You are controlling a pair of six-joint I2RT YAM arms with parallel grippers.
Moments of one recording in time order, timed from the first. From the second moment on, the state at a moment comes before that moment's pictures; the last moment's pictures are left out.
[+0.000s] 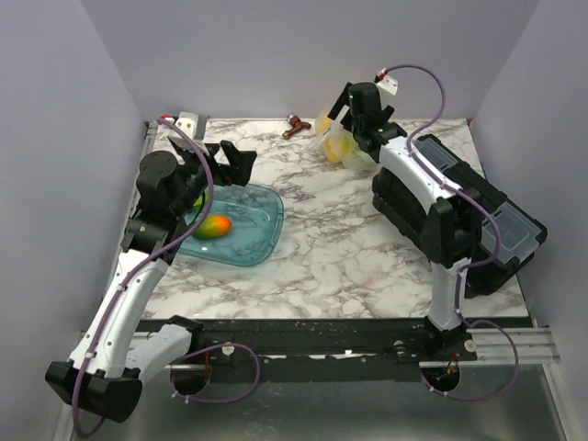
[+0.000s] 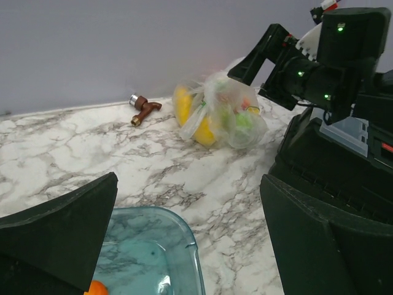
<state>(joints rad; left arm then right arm) -0.32 0.95 1.11 -0.15 0.15 -0.25 0.42 2.00 1.87 -0.28 0.45 0.65</state>
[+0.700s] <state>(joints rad) -0.21 1.10 1.12 -0.11 0.44 -0.42 0.42 2.24 2.03 -0.19 0.56 0.57</state>
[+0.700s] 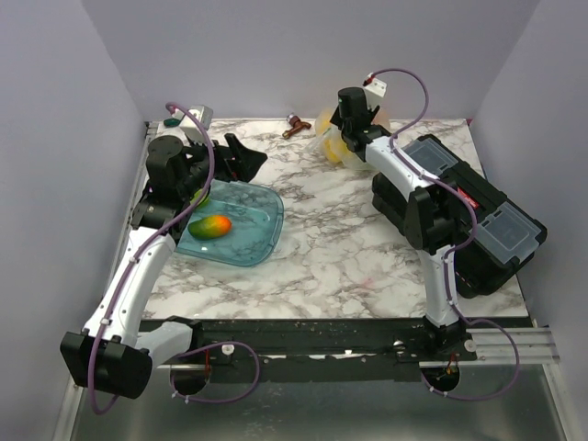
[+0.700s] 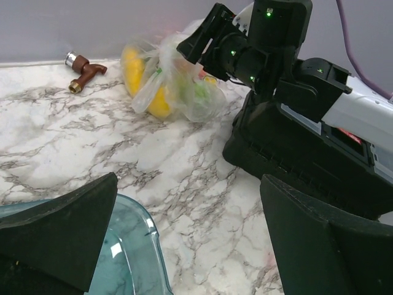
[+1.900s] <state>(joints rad) -0.21 1.18 1.16 -0.11 0.50 -0.44 0.42 2.10 1.71 -0.21 0.22 0.47</state>
